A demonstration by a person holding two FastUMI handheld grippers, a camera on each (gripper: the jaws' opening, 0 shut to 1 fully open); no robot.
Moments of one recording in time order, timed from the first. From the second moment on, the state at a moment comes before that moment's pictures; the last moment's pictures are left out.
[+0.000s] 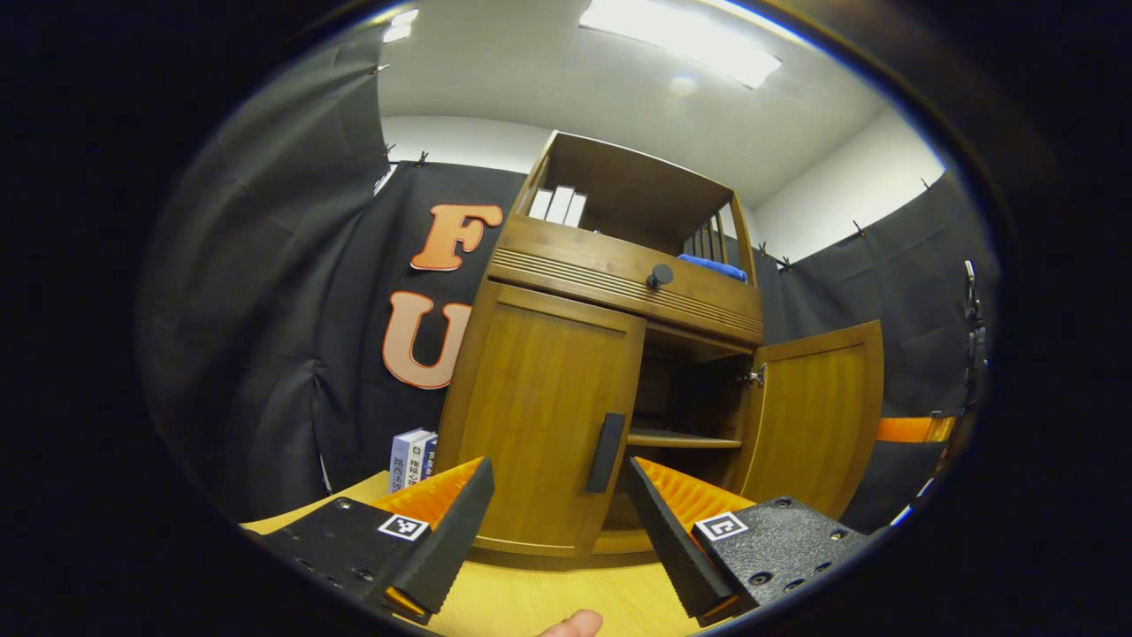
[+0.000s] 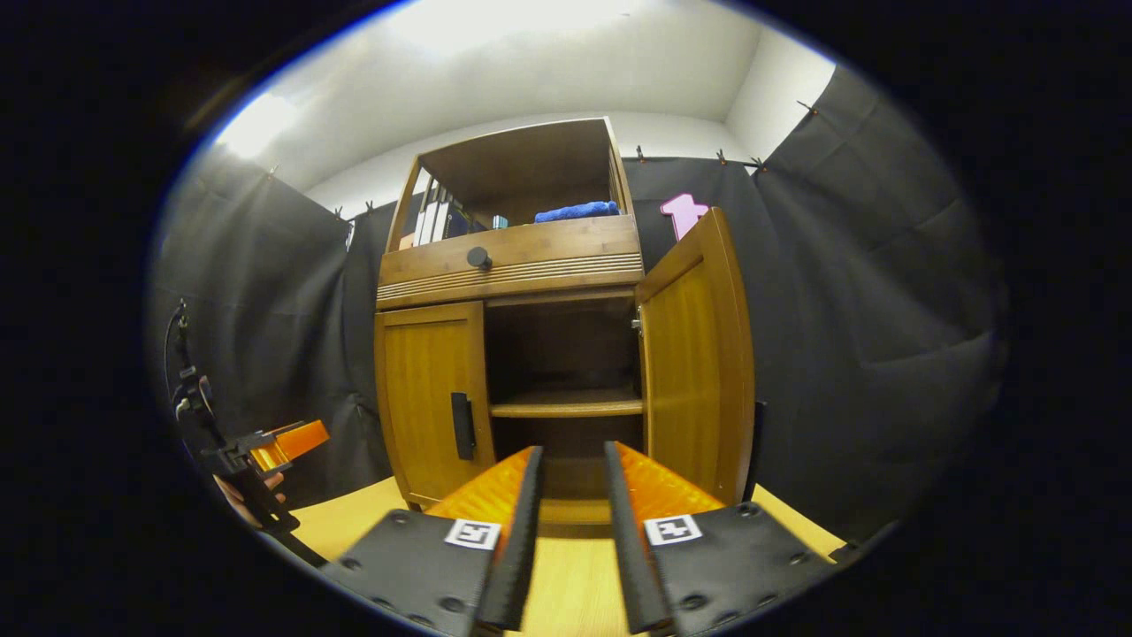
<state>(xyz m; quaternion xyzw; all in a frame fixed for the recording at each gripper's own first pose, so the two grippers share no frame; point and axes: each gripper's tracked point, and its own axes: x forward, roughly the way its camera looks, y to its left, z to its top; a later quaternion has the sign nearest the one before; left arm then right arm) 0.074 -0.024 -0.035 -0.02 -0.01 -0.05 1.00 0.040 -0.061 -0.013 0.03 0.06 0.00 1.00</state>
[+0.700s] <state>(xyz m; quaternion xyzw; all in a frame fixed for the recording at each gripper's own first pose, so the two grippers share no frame) 0.243 -0.112 -0.076 0.04 0.03 -0.10 0.99 0.013 -0.045 -0.032 0.05 0.06 0.04 1.00</state>
